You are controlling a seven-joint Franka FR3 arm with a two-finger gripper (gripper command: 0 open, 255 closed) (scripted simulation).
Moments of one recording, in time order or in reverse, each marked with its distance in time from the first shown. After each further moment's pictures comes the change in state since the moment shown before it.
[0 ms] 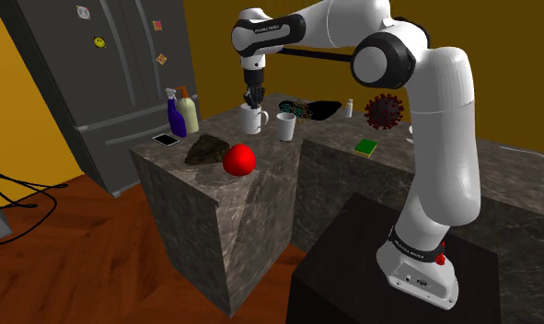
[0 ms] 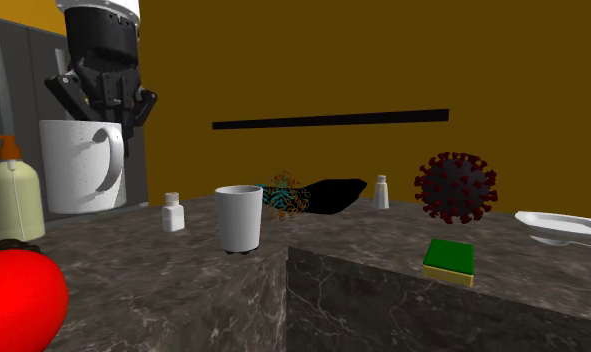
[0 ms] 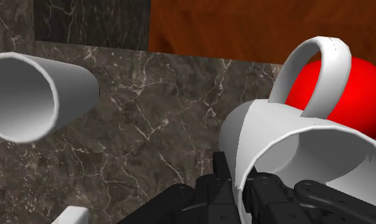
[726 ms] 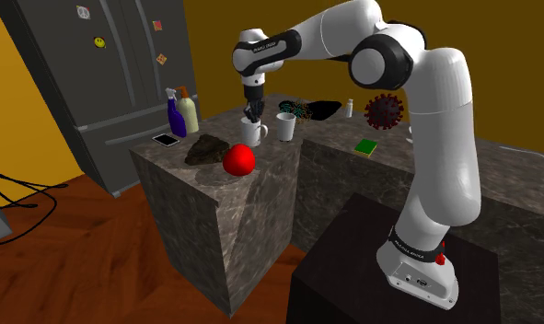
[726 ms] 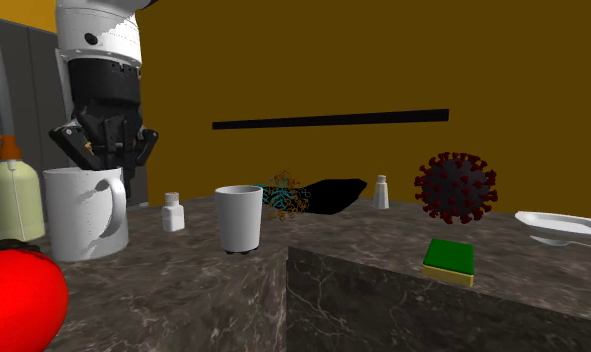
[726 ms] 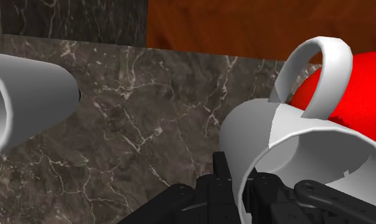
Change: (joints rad) arm 0.007 0.016 0.005 -0.123 0.007 0.138 -0.003
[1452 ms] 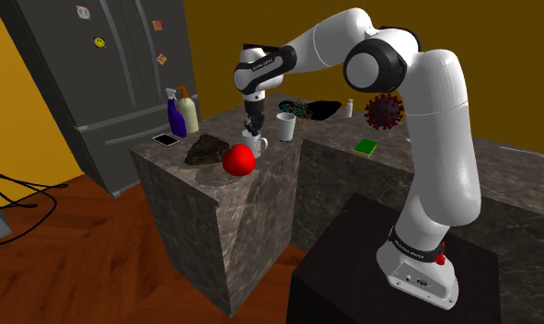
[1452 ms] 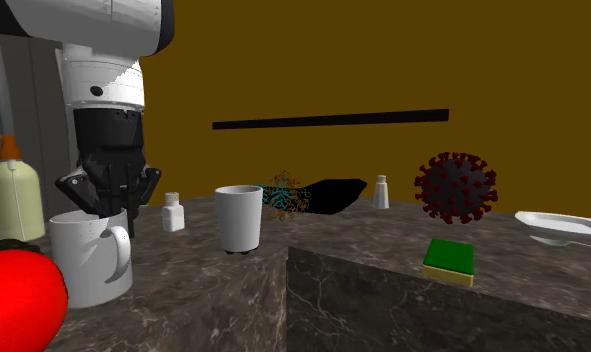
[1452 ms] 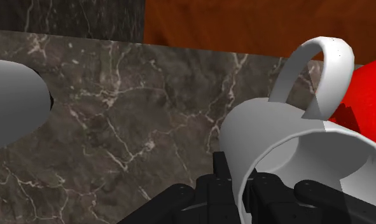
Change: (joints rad) arm 0.000 0.037 0.007 -0.095 0.014 0.130 -0.010
